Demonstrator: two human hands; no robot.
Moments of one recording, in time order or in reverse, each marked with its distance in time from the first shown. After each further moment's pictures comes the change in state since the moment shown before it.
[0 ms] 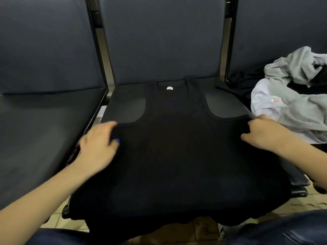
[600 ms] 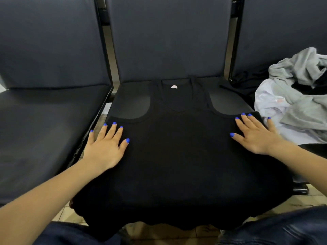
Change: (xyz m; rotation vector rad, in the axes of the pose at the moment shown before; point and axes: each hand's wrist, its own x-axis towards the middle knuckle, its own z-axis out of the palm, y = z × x) left_hand 0.002 -0.016 0.023 0.426 -0.270 -0.010; right_hand 0.018 0.004 0.034 -0.252 -0.081 -0.149
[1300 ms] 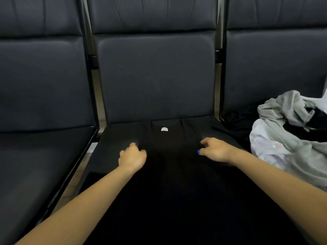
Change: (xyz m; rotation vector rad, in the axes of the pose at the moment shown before) left_hand 0.121 0.101 -0.051 -0.742 -0.003 -0.131; right_hand 0.091 -0.054 -0.077 0.644 -0.029 -0.108
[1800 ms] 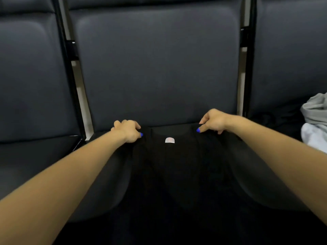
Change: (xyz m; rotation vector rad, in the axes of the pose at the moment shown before) left_hand 0.187 0.032 -0.015 0.349 0.029 0.134; right_hand 0.184 -0.022 -0.044 0.038 0.026 -0.043
